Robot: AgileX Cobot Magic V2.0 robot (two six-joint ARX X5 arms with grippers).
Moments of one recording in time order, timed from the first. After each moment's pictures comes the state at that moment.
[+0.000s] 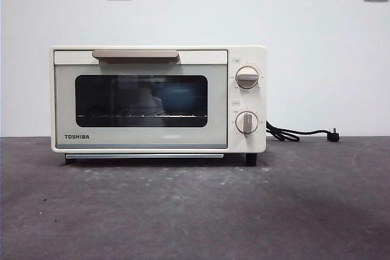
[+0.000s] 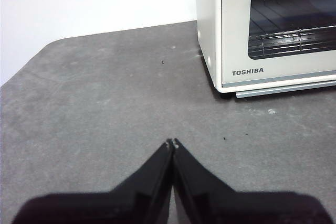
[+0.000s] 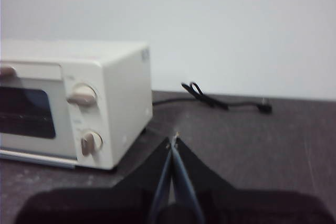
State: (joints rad) left arm 0.01 0.00 0.02 -0.19 -0.02 0.10; right arm 0.07 0.06 0.11 0.00 -0.13 -0.02
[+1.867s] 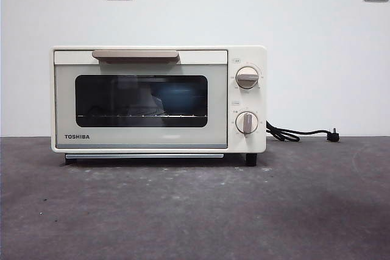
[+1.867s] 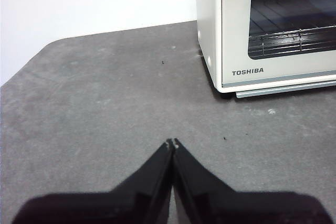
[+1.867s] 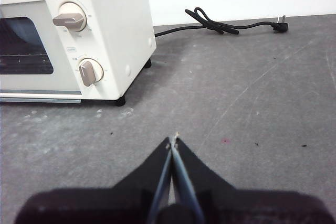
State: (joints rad) left arm 0.01 0.00 0.02 -0.19 -0.02 0.10; right arm 0.09 0.00 0.02 -0.17 -0.13 0.05
